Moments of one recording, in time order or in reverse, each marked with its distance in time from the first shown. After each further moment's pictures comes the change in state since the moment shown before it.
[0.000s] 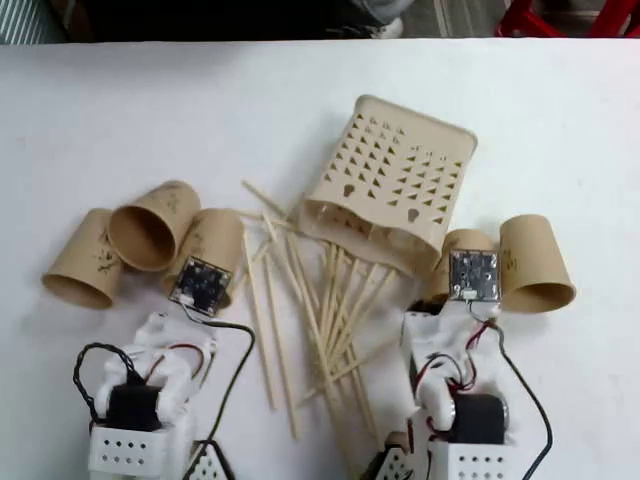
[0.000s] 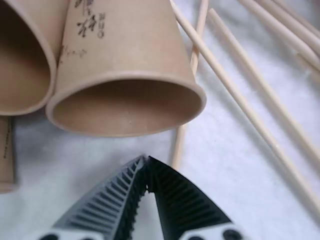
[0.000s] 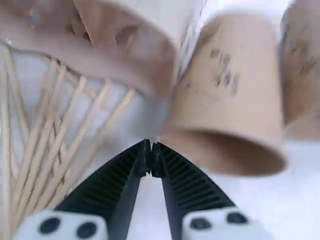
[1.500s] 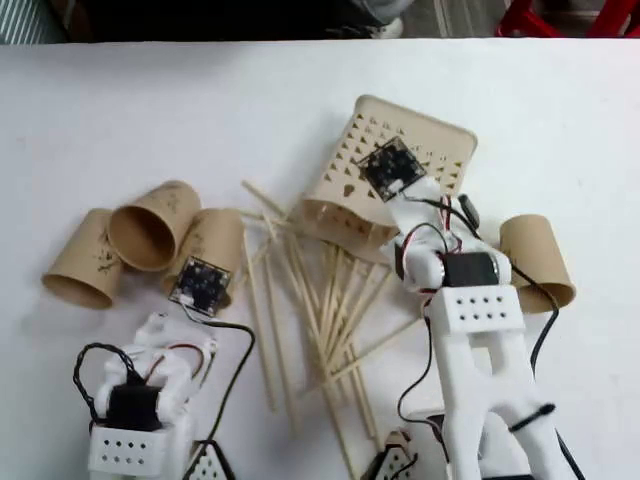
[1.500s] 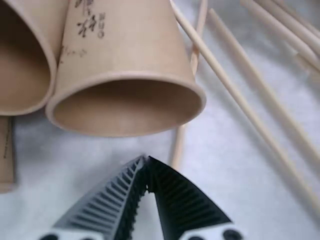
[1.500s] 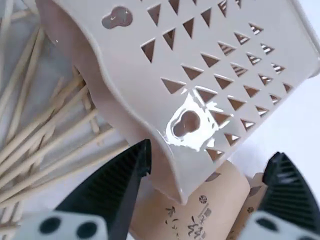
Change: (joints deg) left arm 0.0 0.0 0.0 0.0 0.0; right arm -6.3 67.7 -38.9 -18.3 33.0
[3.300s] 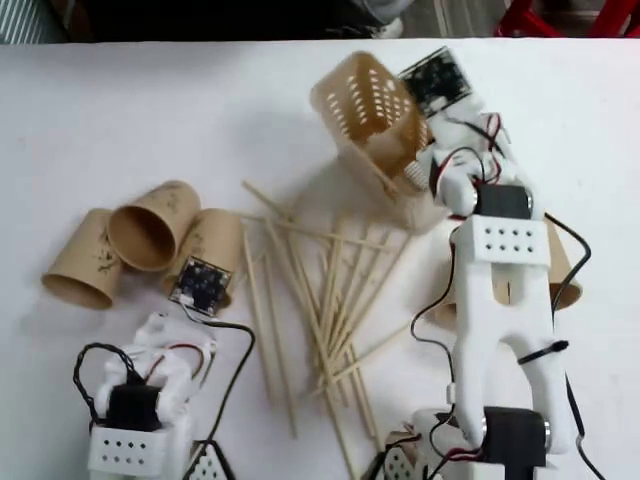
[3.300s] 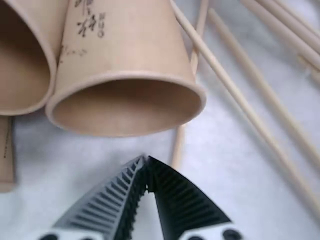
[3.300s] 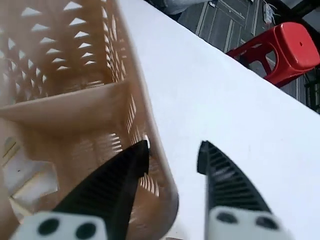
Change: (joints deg) left arm 0.0 0.0 0.0 0.0 0.0; right arm 8.4 18.1 -27.1 -9.6 -1.7
